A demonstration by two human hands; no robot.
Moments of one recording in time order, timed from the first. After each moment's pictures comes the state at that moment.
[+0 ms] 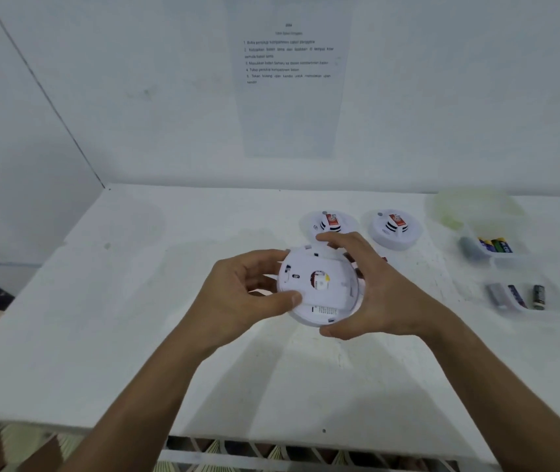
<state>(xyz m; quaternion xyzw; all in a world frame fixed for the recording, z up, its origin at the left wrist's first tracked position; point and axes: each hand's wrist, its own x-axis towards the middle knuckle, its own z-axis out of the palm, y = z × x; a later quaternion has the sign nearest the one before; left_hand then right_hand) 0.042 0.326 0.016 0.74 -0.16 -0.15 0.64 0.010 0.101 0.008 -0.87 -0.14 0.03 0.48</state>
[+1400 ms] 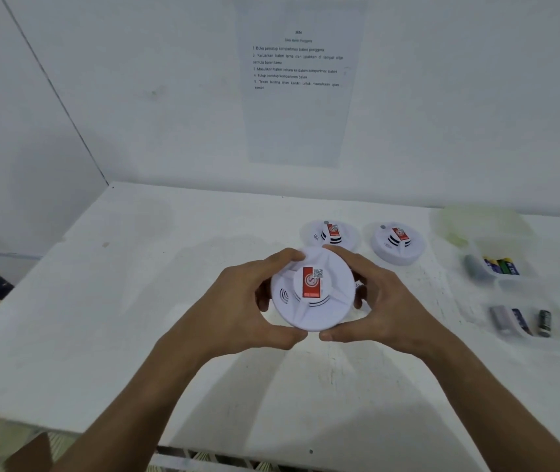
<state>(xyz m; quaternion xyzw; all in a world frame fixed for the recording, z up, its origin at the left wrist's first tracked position) 0.051 0.316 0.014 0.85 -0.30 -0.05 0.43 0.022 0.081 -0.017 -0.83 -0.13 0.02 0.54</state>
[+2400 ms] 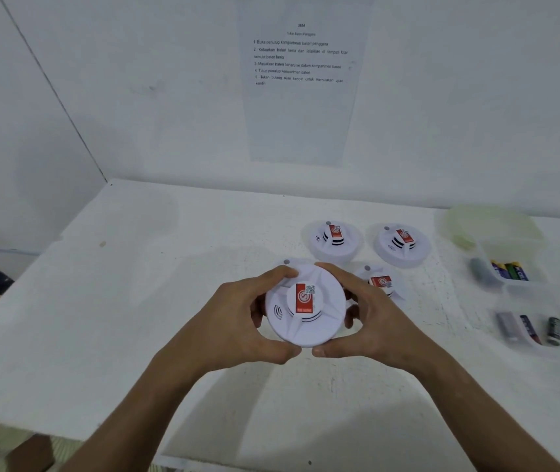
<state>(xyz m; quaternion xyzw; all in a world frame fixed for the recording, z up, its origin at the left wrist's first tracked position) 0.053 0.316 -0.007 0.85 -0.27 -0.10 0.45 0.027 0.084 -0.039 -0.82 -0.13 0.06 0.55</state>
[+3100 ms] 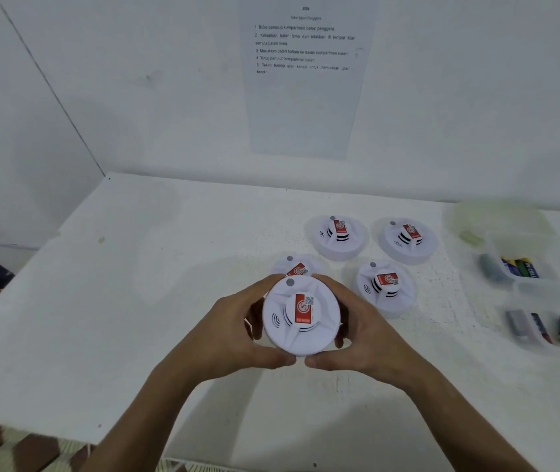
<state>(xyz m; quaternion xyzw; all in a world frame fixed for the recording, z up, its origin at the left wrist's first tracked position) 0.058 0.326 -0.029 0.84 -0.23 -0.16 0.46 0.021 0.101 -0.055 -0.78 -0.12 0.10 0.61</state>
